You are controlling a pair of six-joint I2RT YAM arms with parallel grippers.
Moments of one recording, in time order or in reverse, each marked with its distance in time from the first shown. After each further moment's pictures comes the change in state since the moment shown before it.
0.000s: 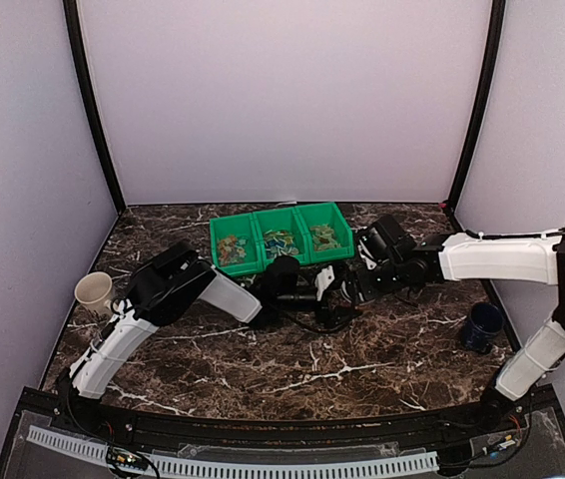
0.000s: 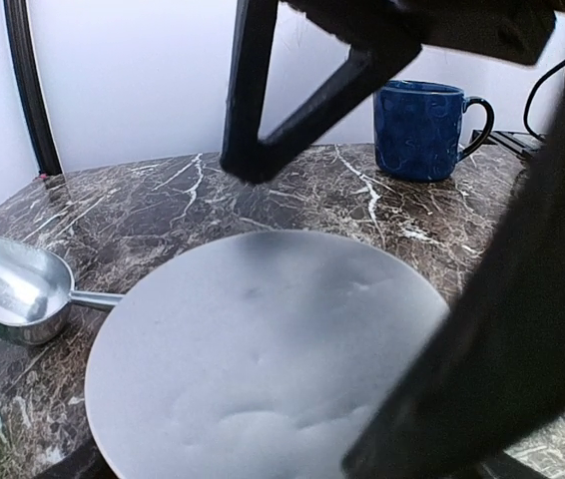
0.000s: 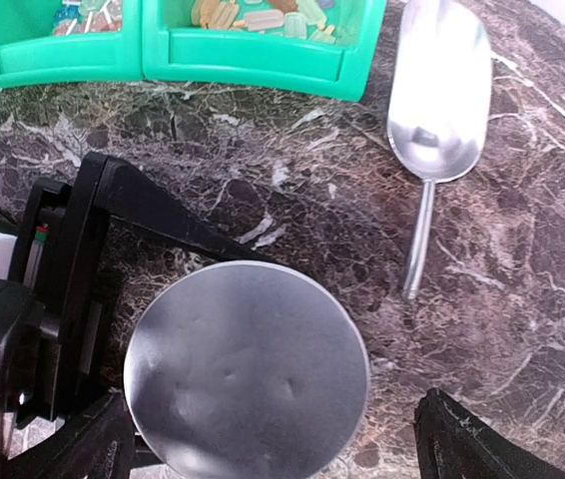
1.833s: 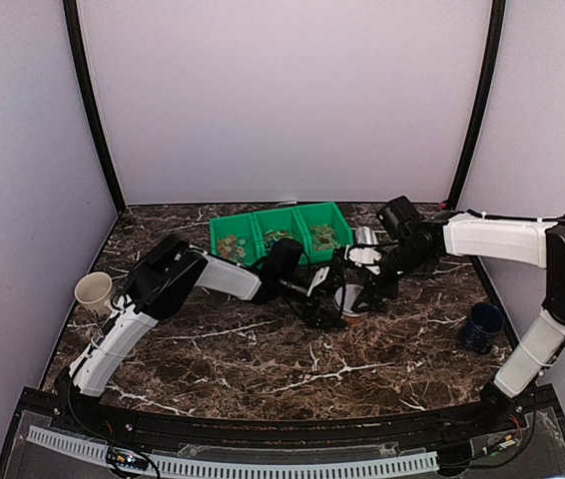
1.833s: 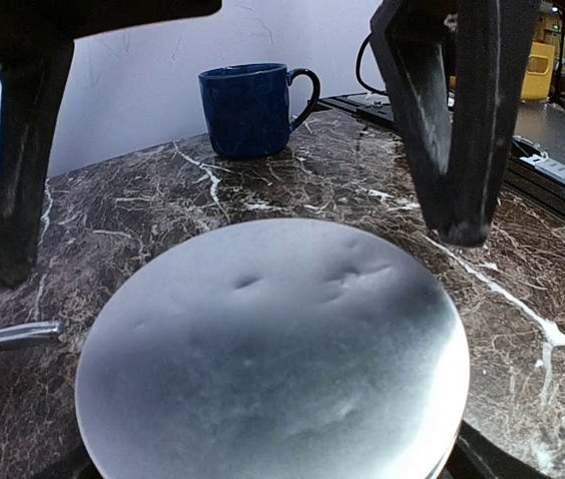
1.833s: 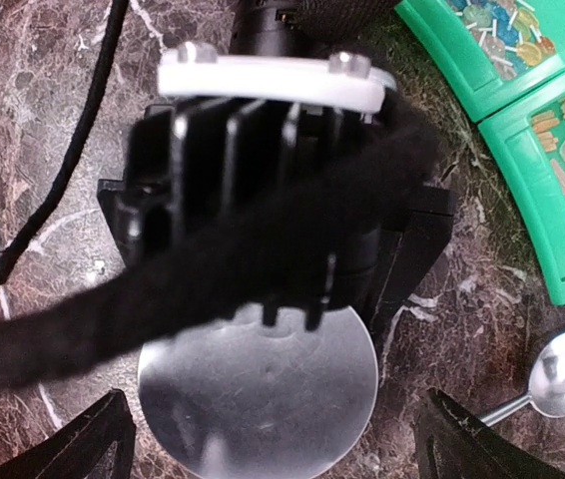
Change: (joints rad) left arm 0.068 0.032 0.200 -0.455 0.495 0.306; right arm -0.193 0.042 0.117 -0.183 -0.626 -1.019
